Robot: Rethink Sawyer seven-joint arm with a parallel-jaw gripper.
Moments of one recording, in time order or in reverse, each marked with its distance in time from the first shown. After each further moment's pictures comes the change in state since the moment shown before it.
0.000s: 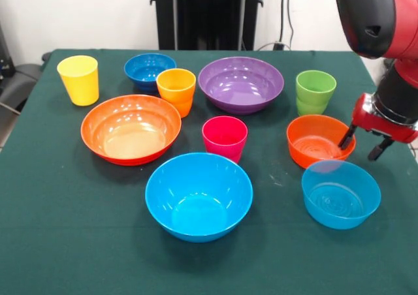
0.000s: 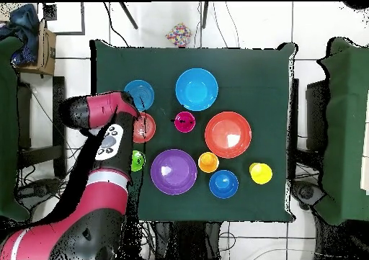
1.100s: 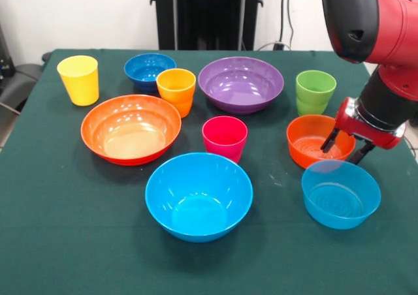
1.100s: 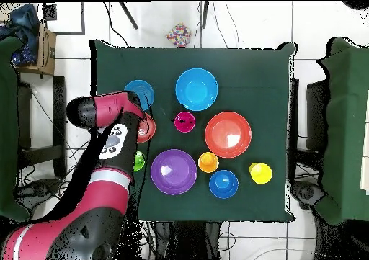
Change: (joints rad) arm 0.001 0.034 -0.054 -0.011 0.016 0.000 0.000
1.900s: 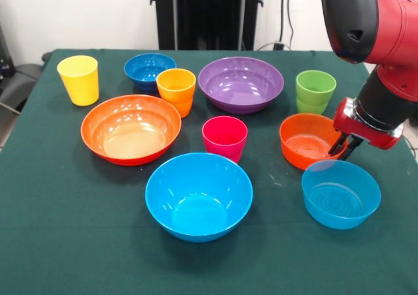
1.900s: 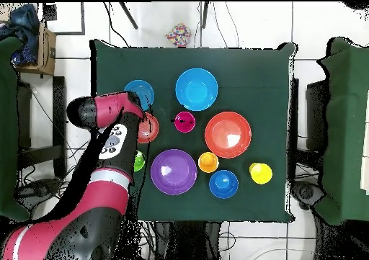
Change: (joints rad) arm 0.001 0.003 -0.005 0.001 0.000 0.000 0.000
